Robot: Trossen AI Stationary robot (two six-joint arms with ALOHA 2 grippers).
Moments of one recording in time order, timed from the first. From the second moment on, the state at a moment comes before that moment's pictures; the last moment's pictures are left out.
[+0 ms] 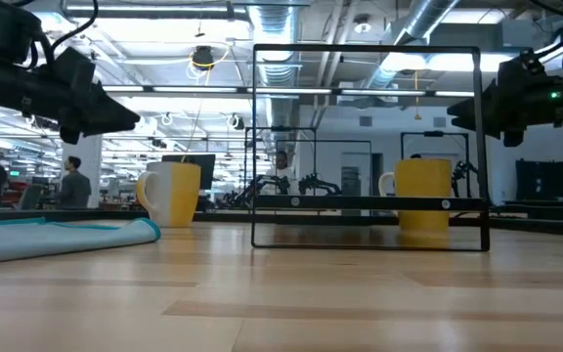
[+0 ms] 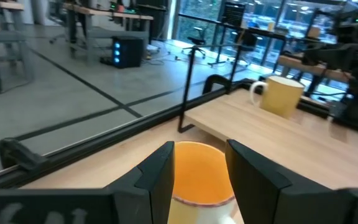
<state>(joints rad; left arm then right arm) 0.67 0.04 0.06 -0.12 0.02 -0.18 -0.90 0.03 0.00 0.06 -0.31 0.15</state>
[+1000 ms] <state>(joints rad) 0.67 0.04 0.06 -0.10 -0.17 -0.09 -0.90 0.03 0.00 0.06 -0.31 0.15</state>
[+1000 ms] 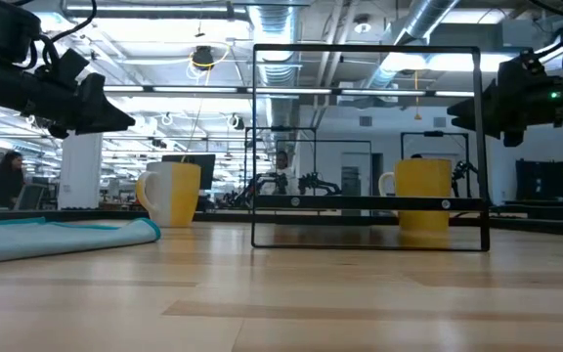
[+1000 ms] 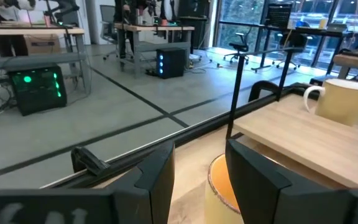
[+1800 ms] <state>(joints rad) 0.67 0.04 0.16 0.02 -0.03 -0.21 -0.90 0.03 0.00 0.06 -0.31 0.15</state>
